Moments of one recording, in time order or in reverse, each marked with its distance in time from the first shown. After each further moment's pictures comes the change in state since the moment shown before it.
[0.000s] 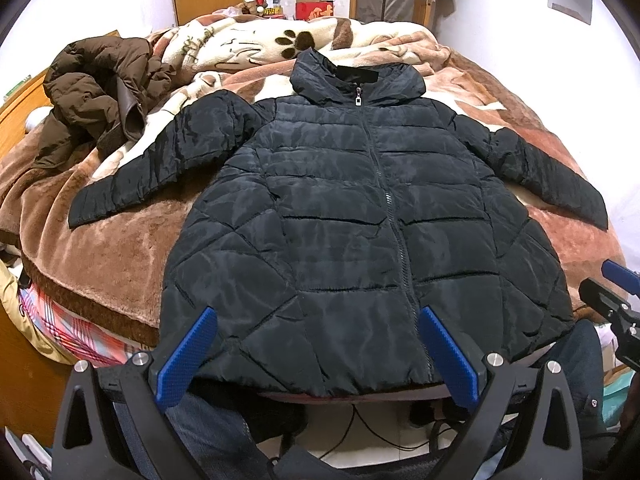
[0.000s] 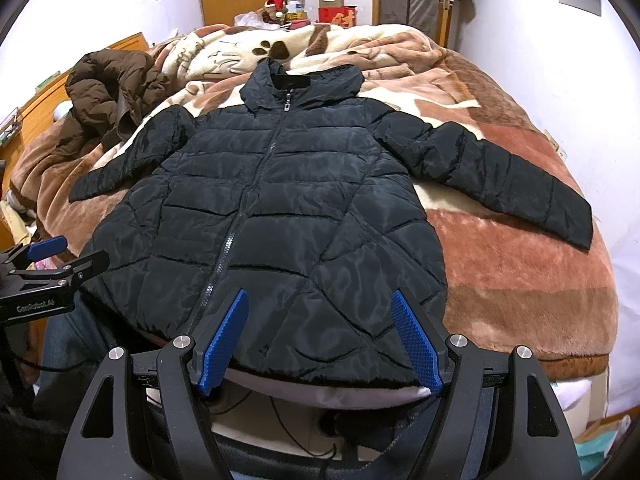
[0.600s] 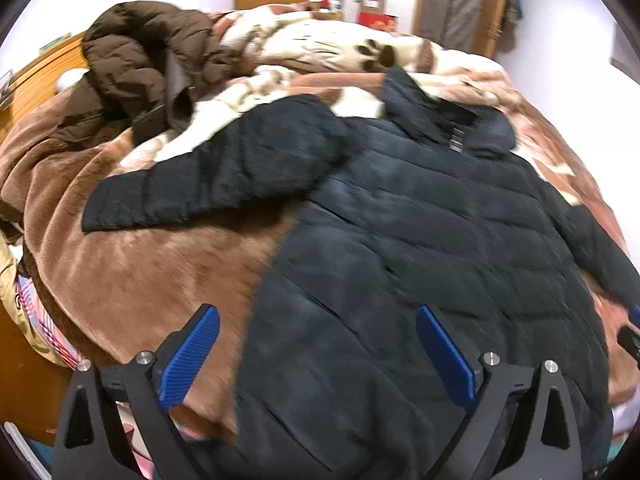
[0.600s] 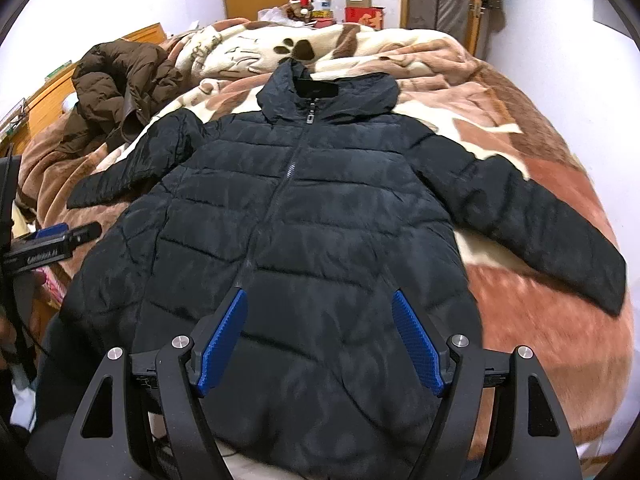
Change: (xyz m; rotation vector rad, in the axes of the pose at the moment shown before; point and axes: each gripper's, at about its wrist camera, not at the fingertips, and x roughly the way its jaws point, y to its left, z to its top) left arm 0.074 0.120 0.066 -0.200 -0.032 0.077; right arm 0.075 0.021 0.074 -0.073 0.013 0.057
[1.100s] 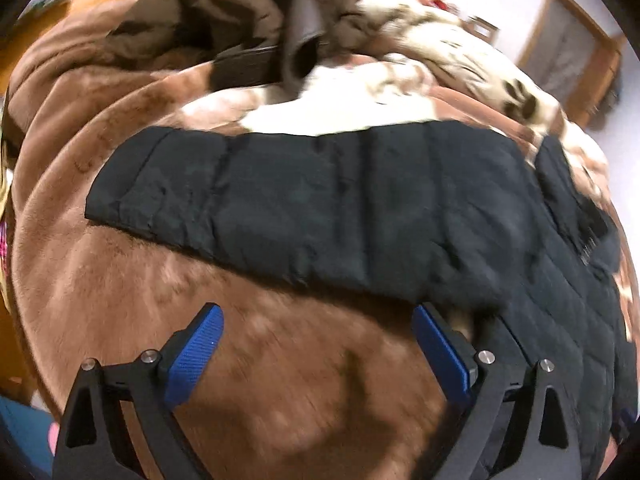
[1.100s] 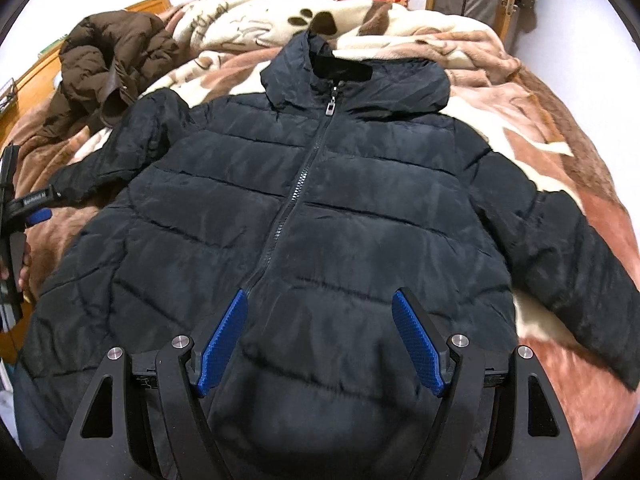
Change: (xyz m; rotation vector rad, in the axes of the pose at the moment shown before) left arm 0.127 0.145 0.054 -0.346 0.050 0.094; right arm 0.111 0.011 0.059 -0.068 0.084 -0.006
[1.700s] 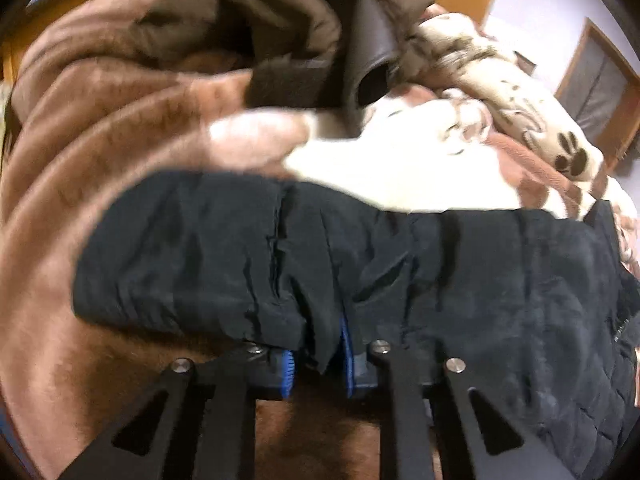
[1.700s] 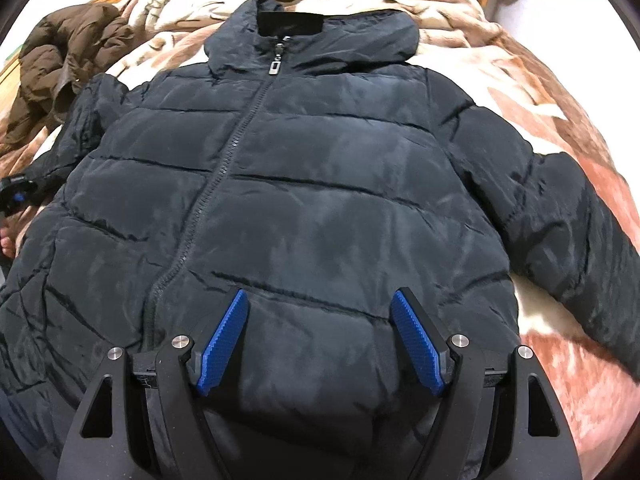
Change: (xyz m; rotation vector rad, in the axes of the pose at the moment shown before) left arm 0.033 0.024 0.052 -0.079 -0.104 0.041; right arm 0.037 -0.041 -0.010 0.063 0.071 -0.072
